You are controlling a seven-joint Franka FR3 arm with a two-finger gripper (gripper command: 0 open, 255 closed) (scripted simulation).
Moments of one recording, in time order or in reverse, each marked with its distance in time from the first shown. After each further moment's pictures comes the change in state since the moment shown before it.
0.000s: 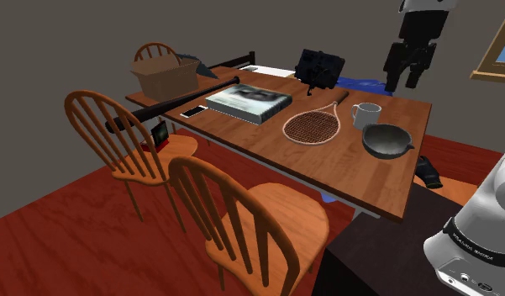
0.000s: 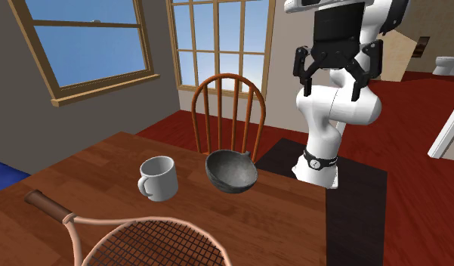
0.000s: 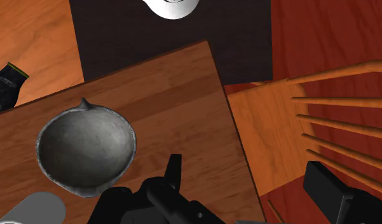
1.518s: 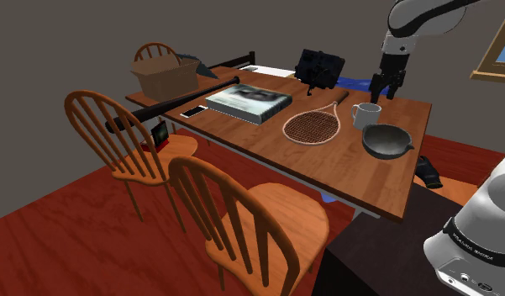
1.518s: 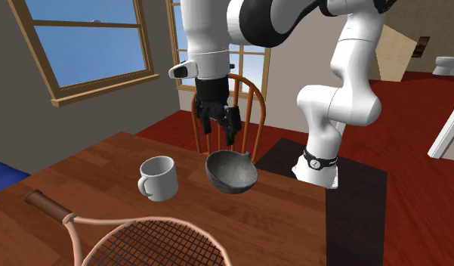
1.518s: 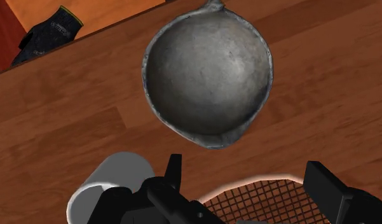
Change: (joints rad) arm -0.107 0.484 -0.320 0.058 -0.178 0.447 -0.363
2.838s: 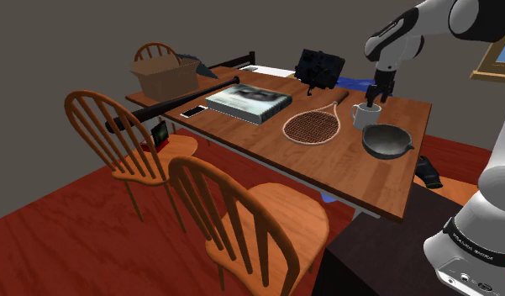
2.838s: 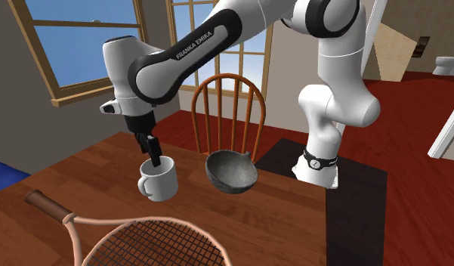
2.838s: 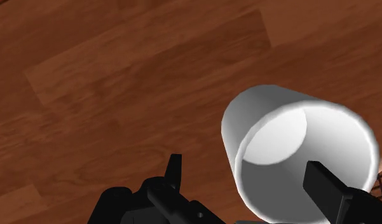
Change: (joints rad) arm -0.154 0.690 -0.132 0.484 0.259 0.186 -0.381
